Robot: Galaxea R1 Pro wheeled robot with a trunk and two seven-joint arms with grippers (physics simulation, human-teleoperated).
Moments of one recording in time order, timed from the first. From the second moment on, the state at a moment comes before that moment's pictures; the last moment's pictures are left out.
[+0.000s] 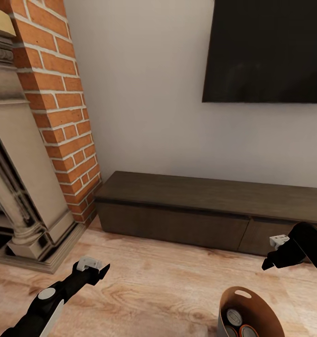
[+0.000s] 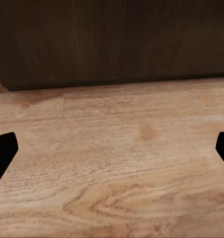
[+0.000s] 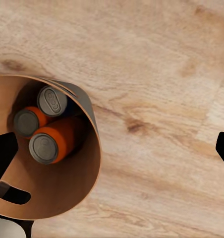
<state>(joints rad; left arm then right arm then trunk) -0.22 0.22 -0.08 -1.20 0.11 0.23 -0.29 -0.77 -0.56 0.19 -0.77 0.44 1.05 1.01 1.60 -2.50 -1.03</state>
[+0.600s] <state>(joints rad) -0.22 0.22 -0.08 -1.20 0.11 0.23 -0.29 -0.77 -0.56 0.20 -0.77 0.44 1.05 1.01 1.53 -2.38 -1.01</state>
